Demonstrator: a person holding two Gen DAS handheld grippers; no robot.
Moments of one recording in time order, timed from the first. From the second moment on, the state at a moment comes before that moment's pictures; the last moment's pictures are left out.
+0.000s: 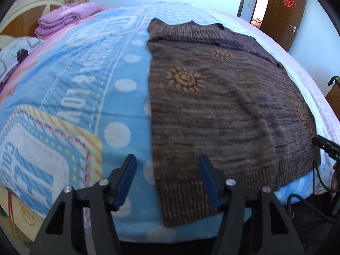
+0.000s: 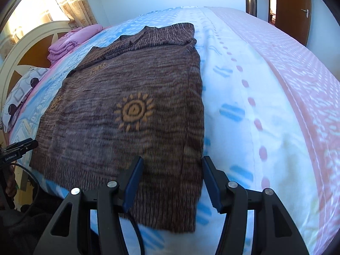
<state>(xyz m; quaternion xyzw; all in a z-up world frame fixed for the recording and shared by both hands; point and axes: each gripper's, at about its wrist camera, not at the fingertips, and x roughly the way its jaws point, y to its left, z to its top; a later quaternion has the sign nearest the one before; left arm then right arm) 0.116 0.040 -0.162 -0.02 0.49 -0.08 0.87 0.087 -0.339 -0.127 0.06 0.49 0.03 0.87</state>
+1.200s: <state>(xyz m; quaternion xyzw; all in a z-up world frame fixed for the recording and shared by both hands) 0.085 0.048 -0.125 -0.07 0.44 -0.14 0.89 0.035 -0.365 -0.108 0.17 0.42 0.09 0.89</state>
